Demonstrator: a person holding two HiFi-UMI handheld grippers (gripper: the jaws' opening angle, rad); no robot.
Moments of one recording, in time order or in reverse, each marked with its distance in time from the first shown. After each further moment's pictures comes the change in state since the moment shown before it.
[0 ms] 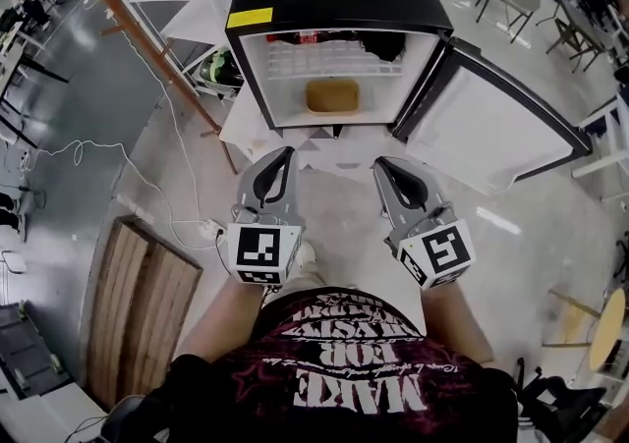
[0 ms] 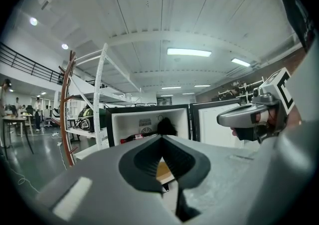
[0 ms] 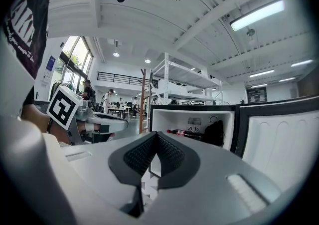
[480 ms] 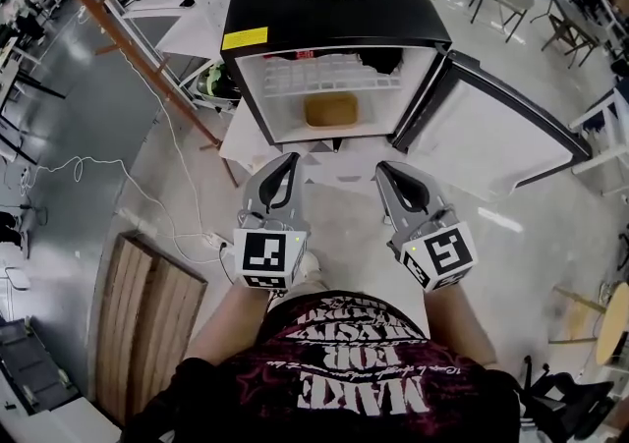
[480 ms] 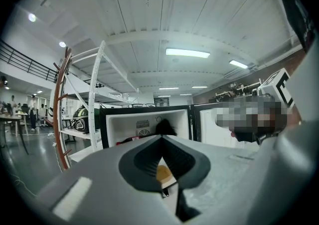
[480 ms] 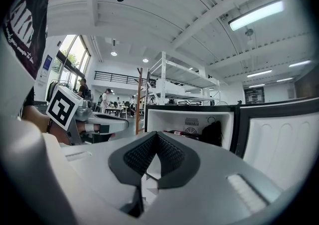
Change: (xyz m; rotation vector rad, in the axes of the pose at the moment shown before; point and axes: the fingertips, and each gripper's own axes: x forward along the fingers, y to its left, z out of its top) left arm 0.028 0.008 0.007 -0.005 -0.007 -0.039; right arm 0.020 -0.018 0.005 0.012 0.009 -0.026
